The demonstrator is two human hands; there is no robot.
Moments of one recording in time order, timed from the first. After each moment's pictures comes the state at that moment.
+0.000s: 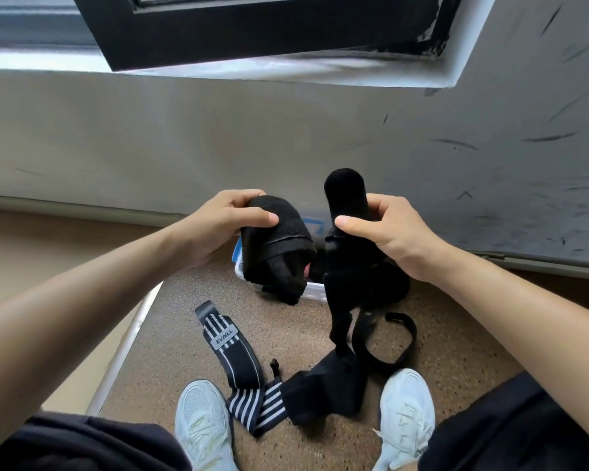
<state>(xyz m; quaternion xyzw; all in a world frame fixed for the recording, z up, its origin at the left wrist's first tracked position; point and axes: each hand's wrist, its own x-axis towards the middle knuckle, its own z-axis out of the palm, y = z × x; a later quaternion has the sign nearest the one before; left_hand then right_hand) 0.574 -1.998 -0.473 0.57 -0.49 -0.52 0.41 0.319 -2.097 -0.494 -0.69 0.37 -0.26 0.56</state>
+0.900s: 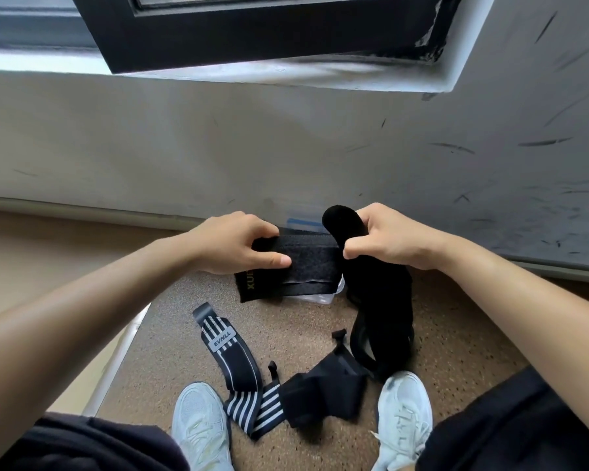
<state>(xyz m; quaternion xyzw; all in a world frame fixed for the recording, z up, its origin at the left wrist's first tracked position) 0.572 -2.003 -0.478 0.66 -0.73 -0.18 0.00 0.321 -2.106 -0.479 -0.79 0.35 -0.06 0.50</state>
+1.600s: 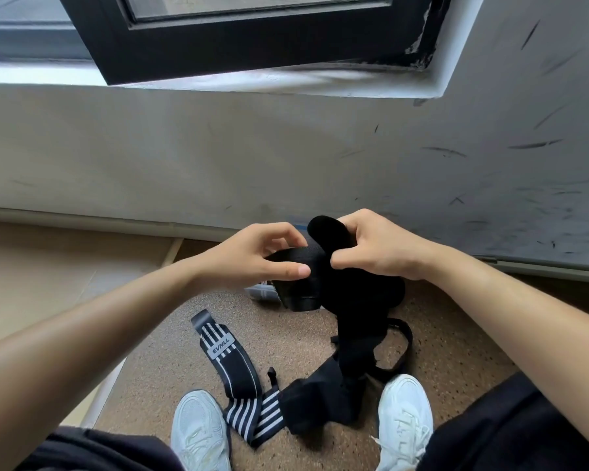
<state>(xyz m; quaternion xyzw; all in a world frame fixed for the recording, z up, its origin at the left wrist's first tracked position) 0.543 -1.995 -0.486 0.59 -0.62 -0.45 0.26 0.324 -2.092 -0.473 -0.81 0.29 -0.09 0.51</state>
